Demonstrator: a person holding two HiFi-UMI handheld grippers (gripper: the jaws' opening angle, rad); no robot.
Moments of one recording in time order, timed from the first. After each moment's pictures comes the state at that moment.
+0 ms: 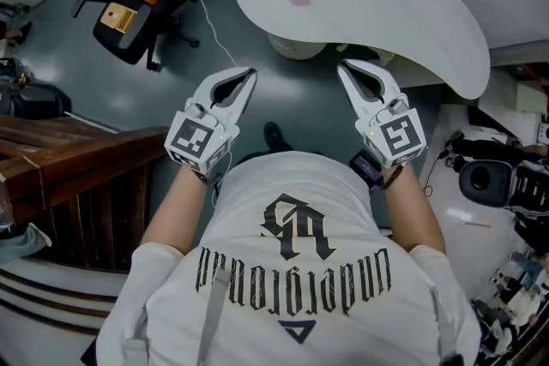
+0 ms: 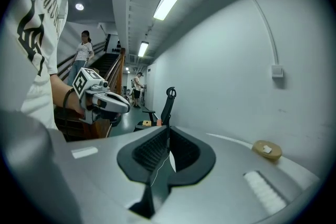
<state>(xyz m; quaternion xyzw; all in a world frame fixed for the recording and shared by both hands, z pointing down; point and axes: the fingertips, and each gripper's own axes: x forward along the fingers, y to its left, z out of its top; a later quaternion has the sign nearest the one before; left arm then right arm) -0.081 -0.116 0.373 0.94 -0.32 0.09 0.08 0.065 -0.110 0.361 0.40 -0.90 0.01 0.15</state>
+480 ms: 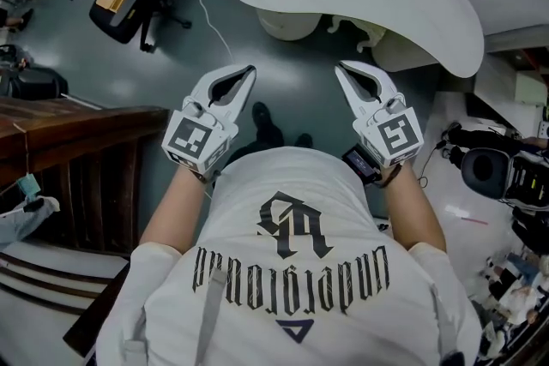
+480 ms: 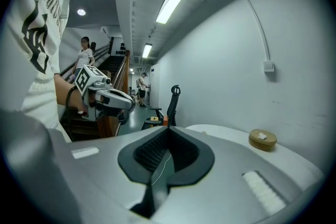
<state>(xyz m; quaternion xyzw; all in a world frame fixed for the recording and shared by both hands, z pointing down) -0.002 -0.018 0.375 0.93 -0.33 0.10 0.08 0.138 -0.010 0.380 0.38 -0.91 0.03 0.14</state>
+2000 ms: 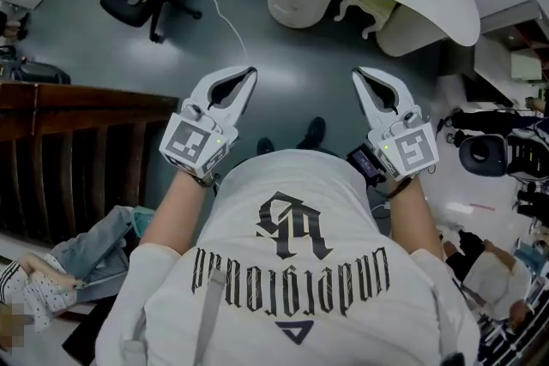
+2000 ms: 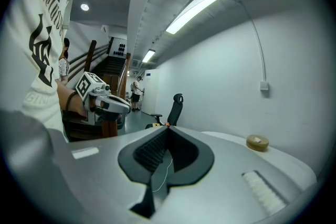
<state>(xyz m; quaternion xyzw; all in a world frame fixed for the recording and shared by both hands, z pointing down) -0.125 0.136 0.328 0.94 -0.31 0.07 0.07 0.032 0.157 0.307 0.42 -0.90 -0.01 0.12</state>
